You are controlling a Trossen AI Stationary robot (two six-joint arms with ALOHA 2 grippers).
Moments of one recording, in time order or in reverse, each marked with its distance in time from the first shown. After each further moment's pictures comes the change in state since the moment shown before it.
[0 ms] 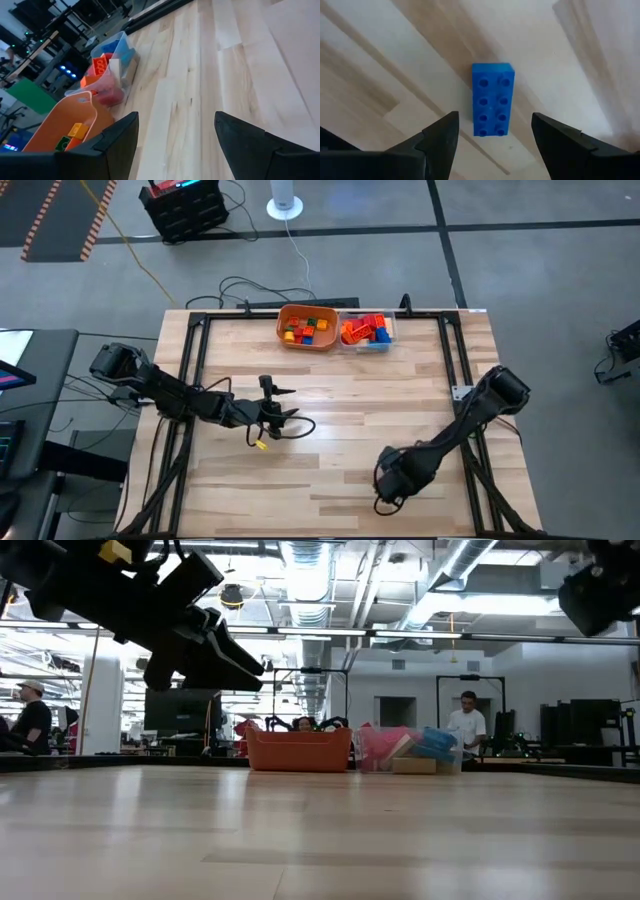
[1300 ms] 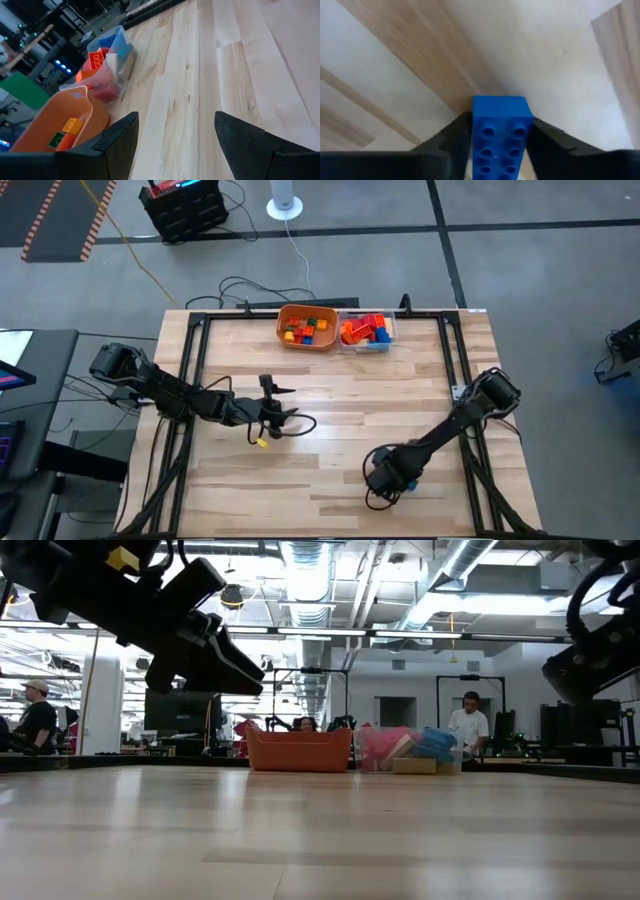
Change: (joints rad) left arm 0.020 0.000 0.000 -0.017 0.026 -0.028; right arm -0.054 0.087 -0.105 0.170 -0.028 -0.110
